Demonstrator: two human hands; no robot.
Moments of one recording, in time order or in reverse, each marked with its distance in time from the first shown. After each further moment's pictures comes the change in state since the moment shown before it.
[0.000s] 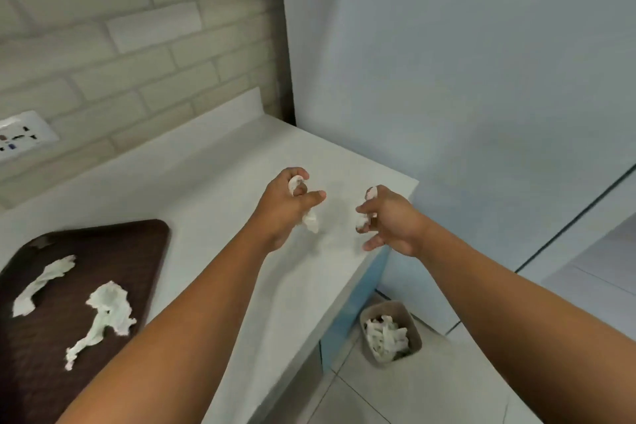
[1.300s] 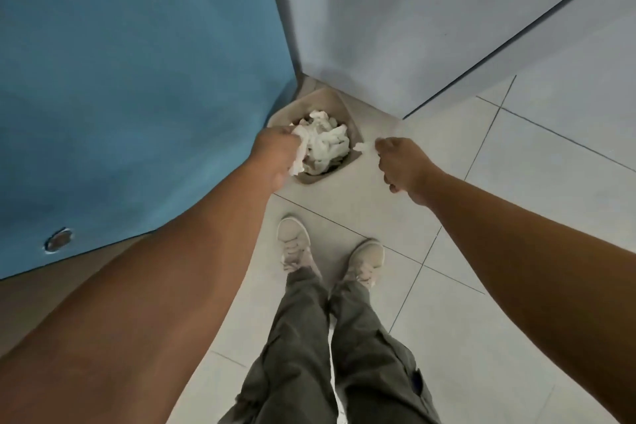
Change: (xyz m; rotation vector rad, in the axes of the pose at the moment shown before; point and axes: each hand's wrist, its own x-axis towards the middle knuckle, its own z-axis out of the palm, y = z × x) left_hand 0.108 -0.501 0.348 0.120 -0.032 -0.874; right_hand 0.137 0.484 -0.284 -0.246 0.286 0.613
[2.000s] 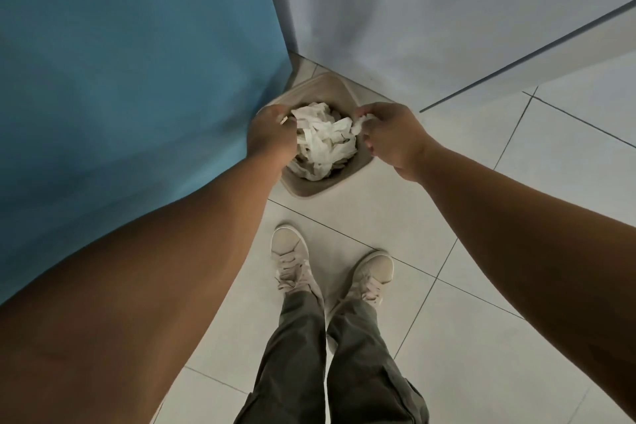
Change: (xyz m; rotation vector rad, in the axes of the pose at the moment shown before) left_hand 0.114 -0.025 0.031 0.229 0.116 0.211; right_hand 0.123 -0.006 0.030 0.118 0.031 -0.181
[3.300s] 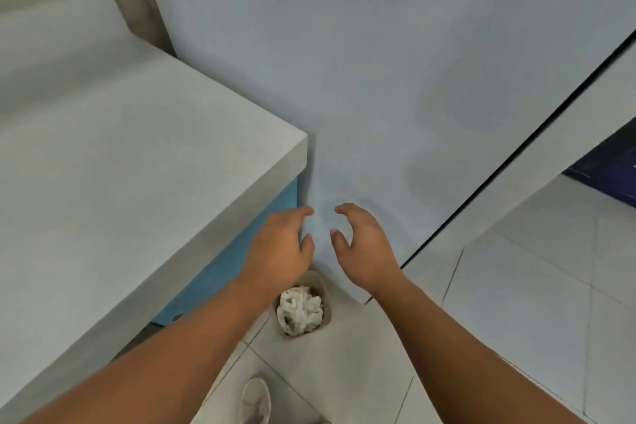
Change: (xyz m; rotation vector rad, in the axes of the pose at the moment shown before) left_hand -0.361 0.233 -0.195 0.343 0.341 0.825; right_hand -0.356 -0.264 -0.096 -0.562 0.249 -0.876
